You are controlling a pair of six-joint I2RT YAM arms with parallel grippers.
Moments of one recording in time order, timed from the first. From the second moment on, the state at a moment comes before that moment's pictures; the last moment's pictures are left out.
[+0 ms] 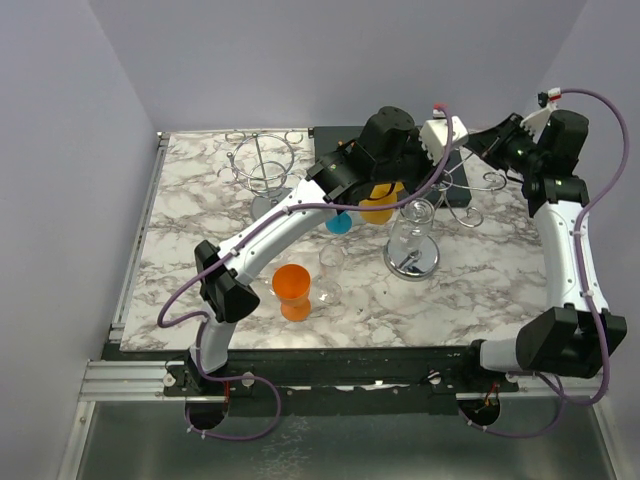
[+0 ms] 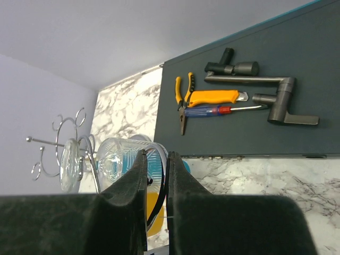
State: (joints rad) left arm -0.93 2.01 2.28 -0.54 0.23 0.16; right arm -0.16 1.39 1.41 -0.33 -0.57 0.54
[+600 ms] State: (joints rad) left arm -0.95 2.00 2.29 -0.58 0.21 0.25; right arm -0.17 1.08 1.09 -0.16 -0.27 0.65
